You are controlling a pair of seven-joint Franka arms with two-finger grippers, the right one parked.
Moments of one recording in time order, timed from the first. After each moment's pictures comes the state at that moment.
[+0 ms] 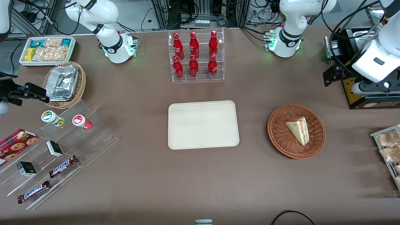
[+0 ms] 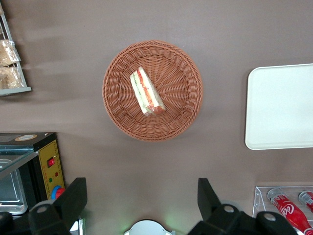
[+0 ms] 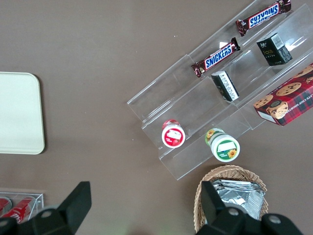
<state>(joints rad) -0.02 0.06 -0.13 -1.45 0.05 1.40 -0.12</state>
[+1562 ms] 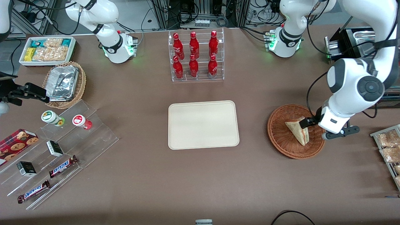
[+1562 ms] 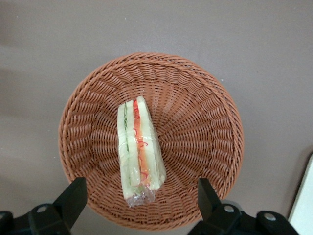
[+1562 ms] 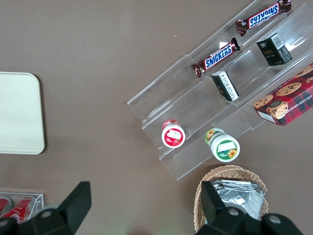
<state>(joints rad) 0.05 0.17 -0.13 -2.04 0.05 2.19 -0.36</state>
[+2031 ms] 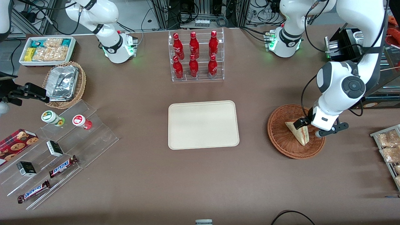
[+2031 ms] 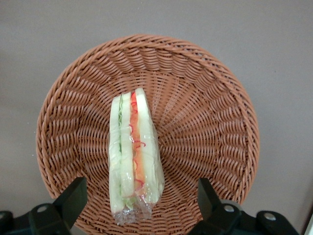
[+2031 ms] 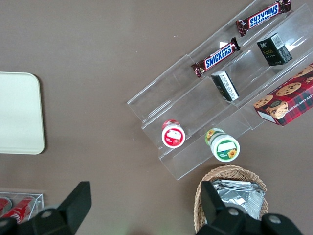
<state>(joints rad) 0.05 0.17 -0.13 -2.18 0.05 2.37 -0.42</state>
